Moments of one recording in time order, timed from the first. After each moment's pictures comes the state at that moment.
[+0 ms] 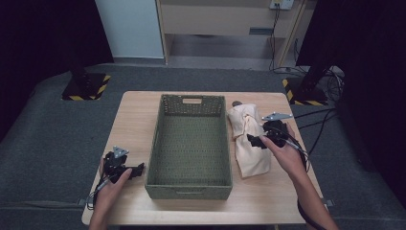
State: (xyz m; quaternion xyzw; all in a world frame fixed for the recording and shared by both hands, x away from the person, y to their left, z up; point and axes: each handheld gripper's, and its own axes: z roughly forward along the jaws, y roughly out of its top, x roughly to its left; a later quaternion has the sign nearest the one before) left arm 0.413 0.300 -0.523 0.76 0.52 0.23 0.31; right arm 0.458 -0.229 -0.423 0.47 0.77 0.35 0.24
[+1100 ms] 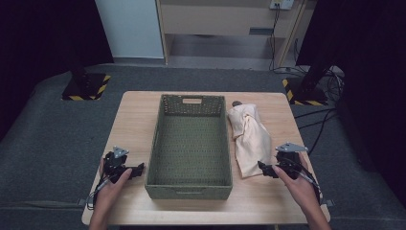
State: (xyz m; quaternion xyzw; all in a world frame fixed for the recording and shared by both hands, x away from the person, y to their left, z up) left arm 0.413 0.300 -0.523 0.76 0.52 0.23 0.31; right arm 0.382 -0.264 -0.475 0.50 0.76 0.35 0.22
